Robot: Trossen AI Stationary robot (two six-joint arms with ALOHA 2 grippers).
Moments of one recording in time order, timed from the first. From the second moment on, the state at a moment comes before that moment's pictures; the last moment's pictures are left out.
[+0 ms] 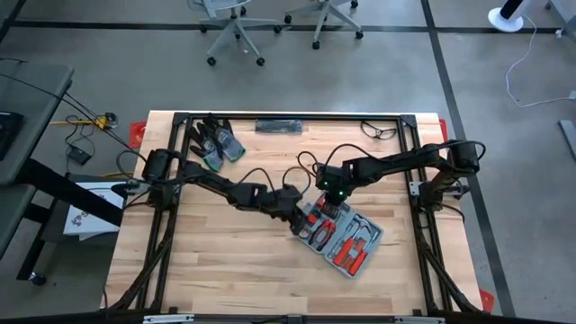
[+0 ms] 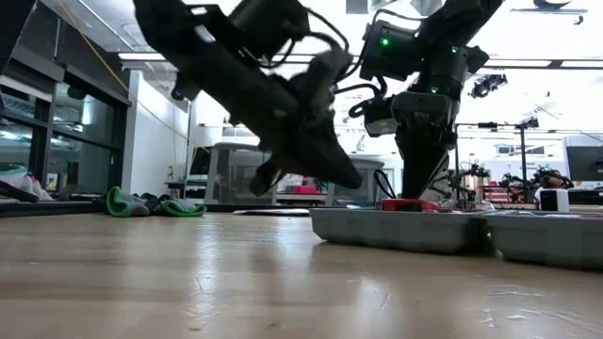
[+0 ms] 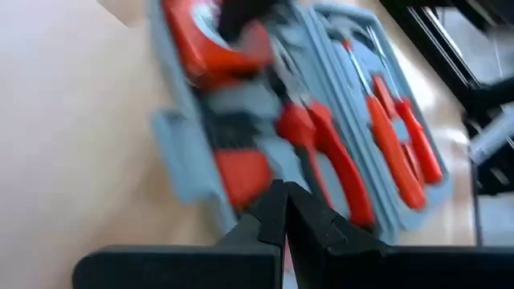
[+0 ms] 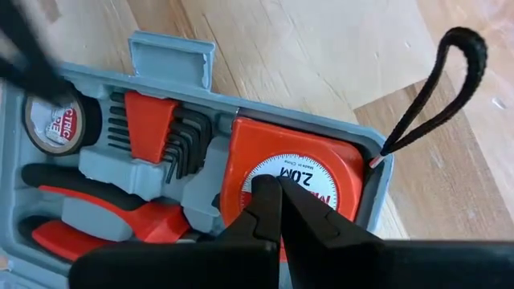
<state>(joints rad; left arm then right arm) -0.12 1.93 1.03 0.26 -0.03 -0.80 -0.05 1.72 0.94 -0.55 -0.13 0.39</state>
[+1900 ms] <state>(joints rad) -0.04 2.04 1.33 -0.19 0.01 -0.53 -0.01 1.64 0.93 -0.60 -0.08 0.54</state>
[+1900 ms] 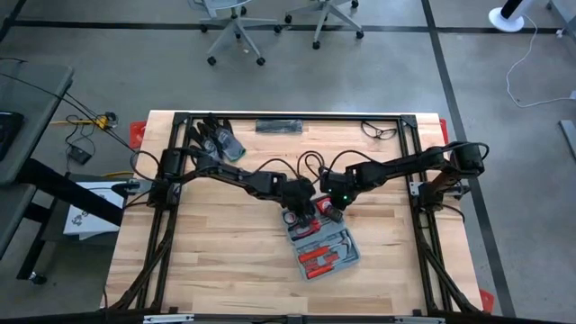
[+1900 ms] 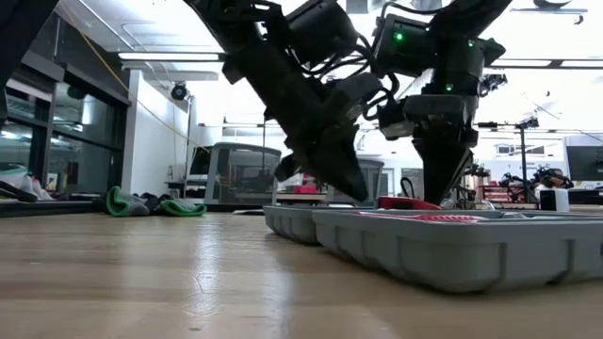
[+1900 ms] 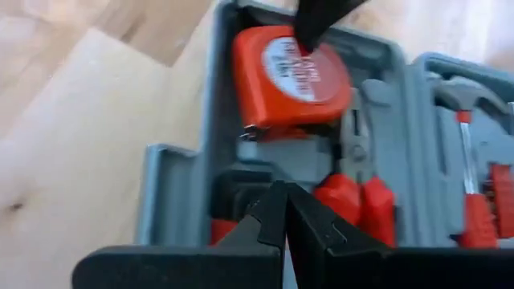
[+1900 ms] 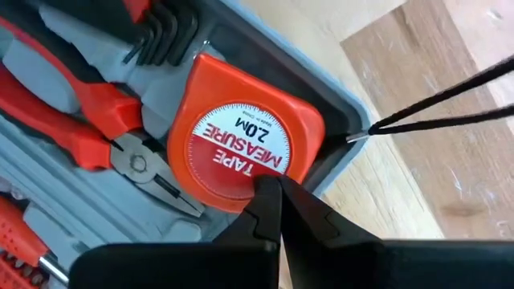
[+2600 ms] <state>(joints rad) -0.02 2.12 1.34 -0.08 0.08 -0.54 -0.01 1.53 0.93 -0.70 0.05 0.63</state>
